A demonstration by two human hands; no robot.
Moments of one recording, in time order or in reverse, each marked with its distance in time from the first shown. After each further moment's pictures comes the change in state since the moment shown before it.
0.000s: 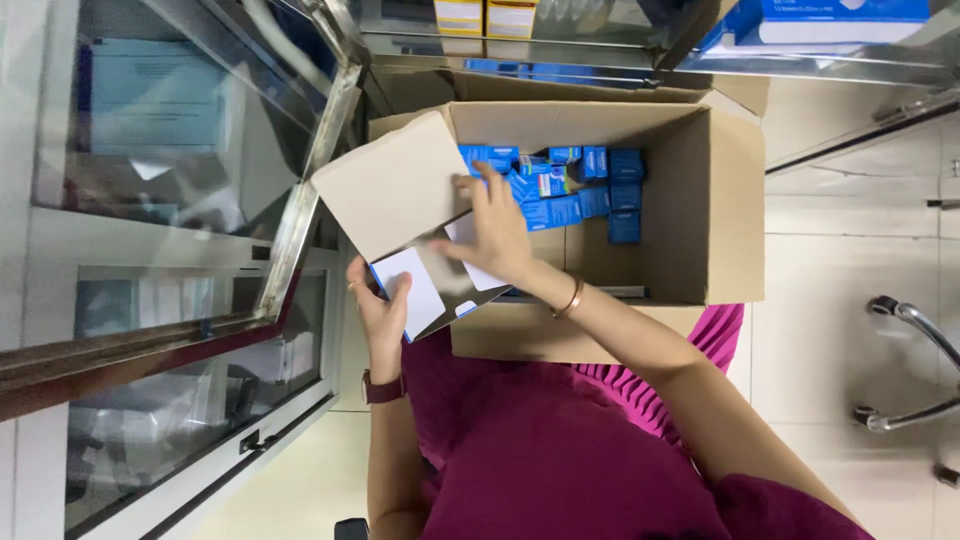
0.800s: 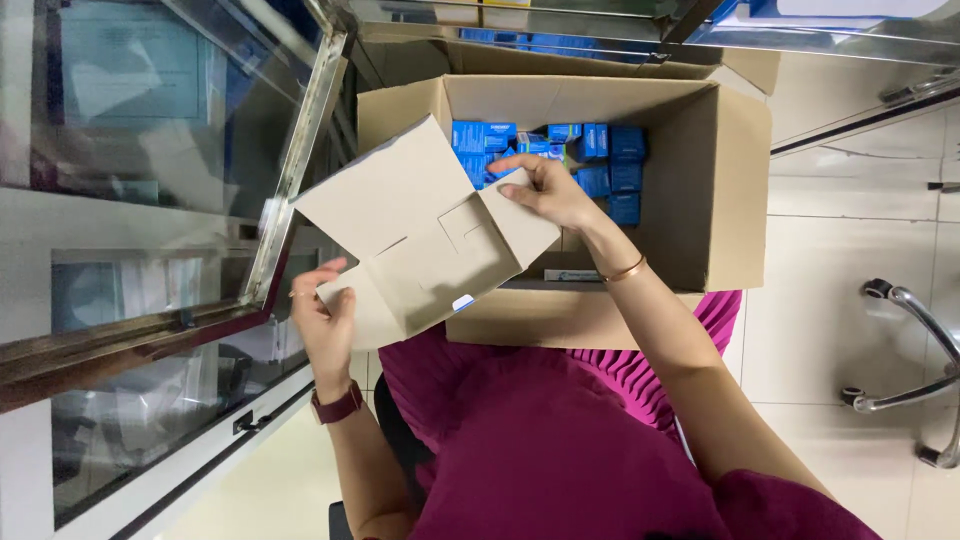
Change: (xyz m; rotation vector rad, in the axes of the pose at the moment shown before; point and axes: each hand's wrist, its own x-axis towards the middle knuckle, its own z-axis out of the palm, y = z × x) left_hand -0.014 0.068 -0.064 -0.043 -0.019 -0.016; right_hand -0.001 0.100 -0.035 0.805 -0.473 0.380
